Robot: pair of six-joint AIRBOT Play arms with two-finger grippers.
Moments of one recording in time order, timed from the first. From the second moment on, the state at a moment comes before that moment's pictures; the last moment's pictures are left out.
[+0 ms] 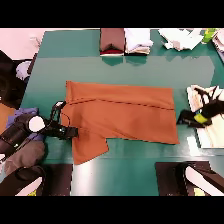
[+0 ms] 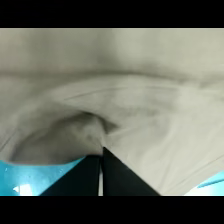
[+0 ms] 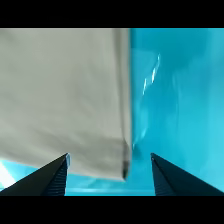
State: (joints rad) left arm -0.37 -0.84 0.54 1.26 -1.05 -1.78; right arm -0.27 -1.00 0.76 -1.39 1.46 1.58
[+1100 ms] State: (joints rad) left arm -0.37 -0.71 0.59 1.32 -1.27 -1.74; right arm -0.20 -0.79 0.58 -1.40 1.44 1.57
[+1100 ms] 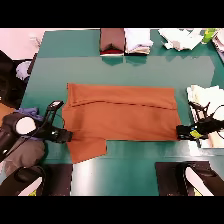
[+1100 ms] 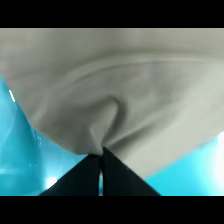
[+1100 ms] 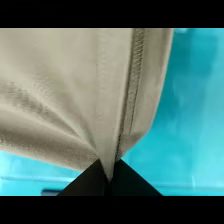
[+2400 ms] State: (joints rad) left arm -0.23 -1.33 1.15 1.43 -0.90 -1.55; right arm -0.19 -1.46 1.37 -1.38 1.37 1.57
